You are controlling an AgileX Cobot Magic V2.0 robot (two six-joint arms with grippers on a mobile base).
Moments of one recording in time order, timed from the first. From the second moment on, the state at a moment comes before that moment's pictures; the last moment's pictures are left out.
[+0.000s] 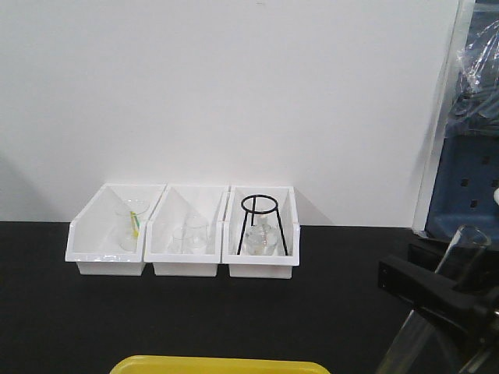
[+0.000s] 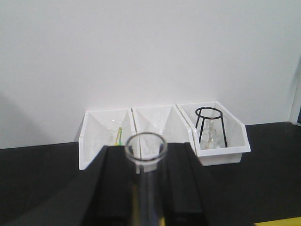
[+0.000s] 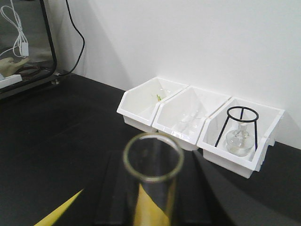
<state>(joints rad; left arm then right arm) -0.21 0.54 -0.69 0.21 0.30 -0.28 0.67 0.77 -0.85 -0.08 0.31 0.11</state>
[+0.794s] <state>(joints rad) -0.21 0.54 -0.69 0.20 0.30 -0.28 0.67 0.78 -0.85 -0.08 0.31 0.13</state>
